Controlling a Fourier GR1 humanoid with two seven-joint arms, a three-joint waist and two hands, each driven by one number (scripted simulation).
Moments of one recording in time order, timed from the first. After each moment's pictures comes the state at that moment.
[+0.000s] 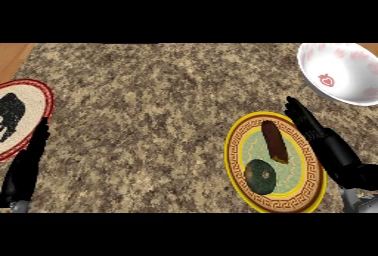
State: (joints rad) left arm 0.04 0.57 -0.18 -1.38 0.15 0.36 -0.04; right arm -0.10 -0.57 0.32 -1.61 -0.32 -0.02 -0.11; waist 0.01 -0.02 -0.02
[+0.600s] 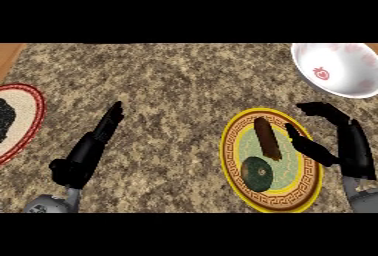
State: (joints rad) left arm -0.11 0.42 -0.36 -1.56 0.23 0.15 -0.05; right arm -0.13 -0.55 0.27 -1.59 0.06 -0.47 0.04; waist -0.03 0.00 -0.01
